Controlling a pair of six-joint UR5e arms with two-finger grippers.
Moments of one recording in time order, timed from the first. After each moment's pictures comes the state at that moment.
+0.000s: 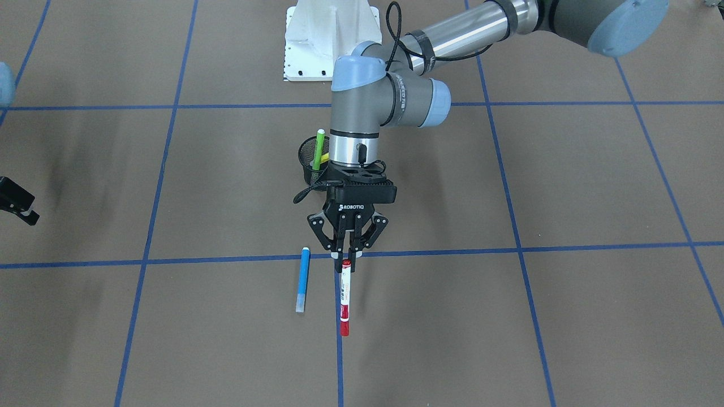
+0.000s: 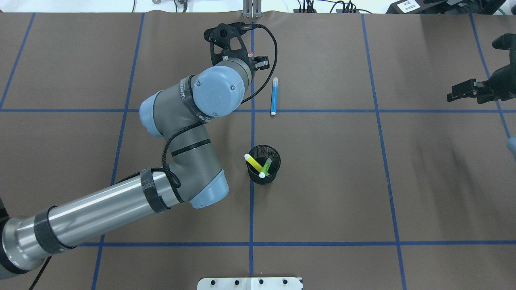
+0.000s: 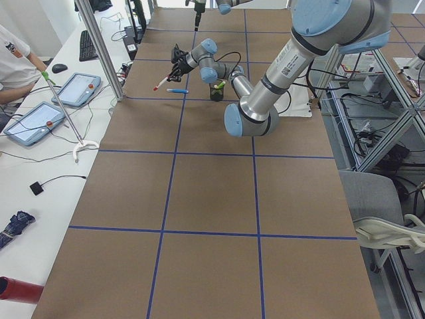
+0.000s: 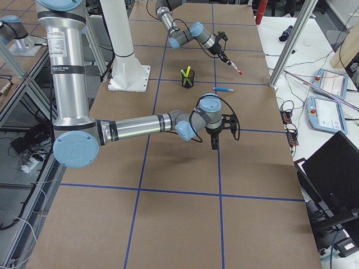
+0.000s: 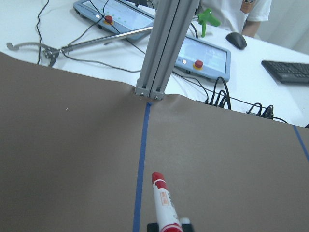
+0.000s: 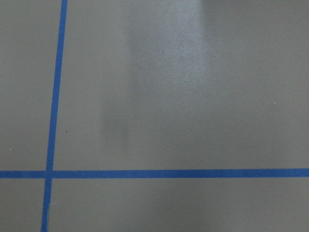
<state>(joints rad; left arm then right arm) -0.54 -2.50 -1.24 -2.09 -1.16 -1.35 1.17 -1.51 1.66 -1.04 2.21 0.76</state>
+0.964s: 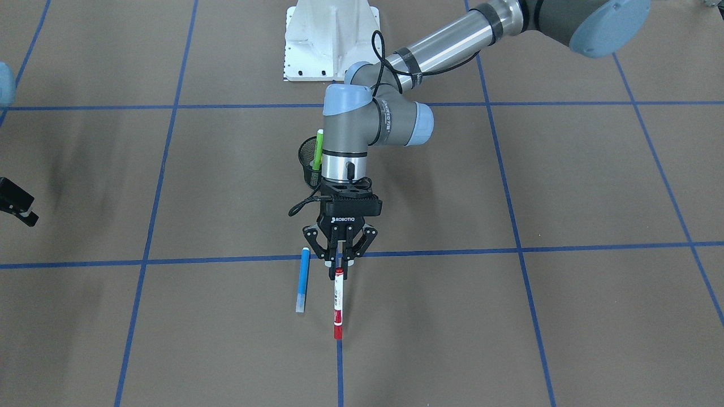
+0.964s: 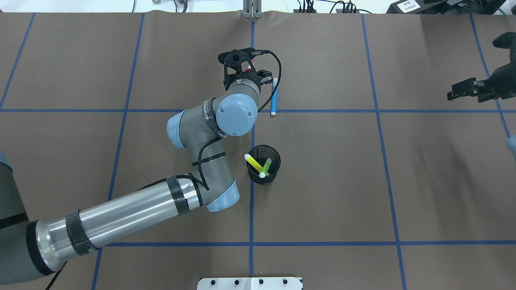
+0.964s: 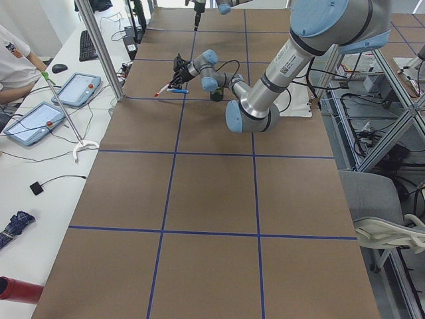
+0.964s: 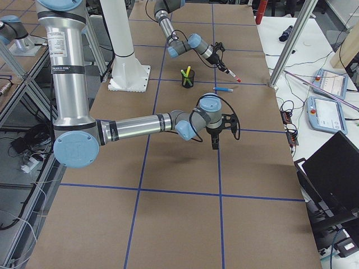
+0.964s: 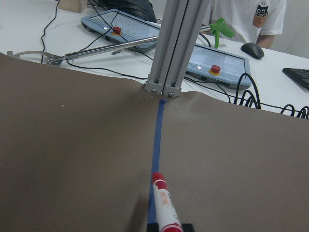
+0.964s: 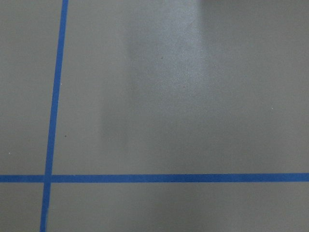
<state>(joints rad) -0.50 -2.52 -1.12 -2.21 -1.12 -1.34 1.17 -1.51 1.66 -1.04 2.21 0.76</state>
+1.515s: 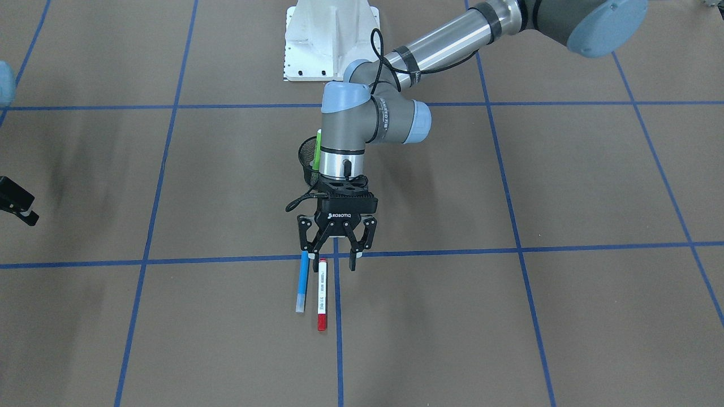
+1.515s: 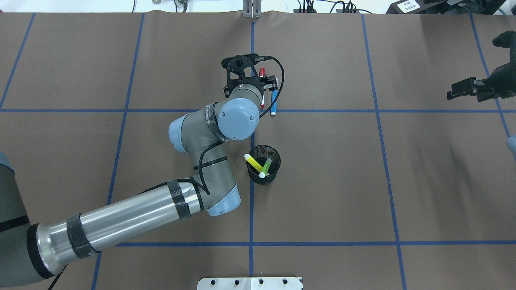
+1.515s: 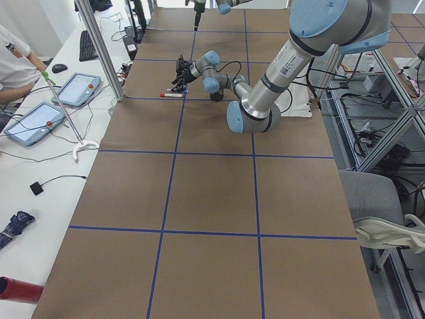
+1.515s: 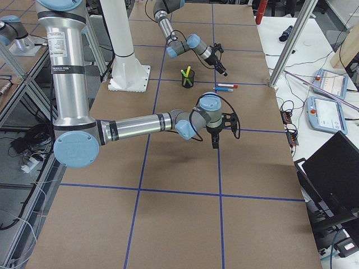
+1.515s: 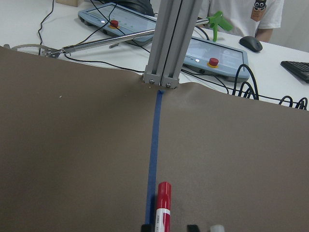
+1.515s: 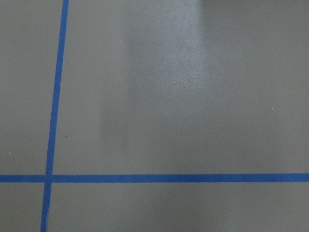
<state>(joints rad) -0.50 -2.52 -1.14 -2.20 -1.15 -1.33 1.17 -1.50 1.67 -1.04 2.21 0.76</state>
